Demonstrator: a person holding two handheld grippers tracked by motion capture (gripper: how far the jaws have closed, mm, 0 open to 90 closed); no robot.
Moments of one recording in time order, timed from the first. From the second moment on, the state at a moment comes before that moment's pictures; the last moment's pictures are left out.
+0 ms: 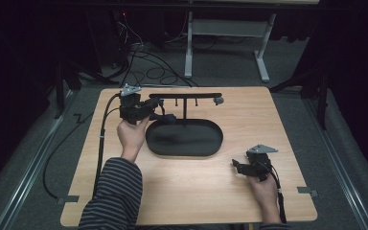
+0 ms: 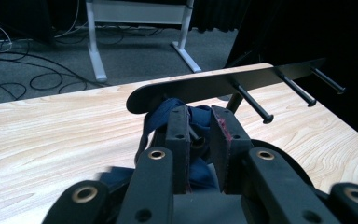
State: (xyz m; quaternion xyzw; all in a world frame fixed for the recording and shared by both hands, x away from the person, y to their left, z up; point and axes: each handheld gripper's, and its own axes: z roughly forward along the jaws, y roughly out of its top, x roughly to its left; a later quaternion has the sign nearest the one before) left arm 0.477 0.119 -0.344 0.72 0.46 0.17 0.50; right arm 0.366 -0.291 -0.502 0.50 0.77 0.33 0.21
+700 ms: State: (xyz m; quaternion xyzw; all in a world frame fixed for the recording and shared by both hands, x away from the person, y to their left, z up) left arm 0.470 0.130 -0.339 0.73 0.45 0.18 0.48; right arm 0.366 -0.291 -0.502 0.51 0.77 0.33 0.21
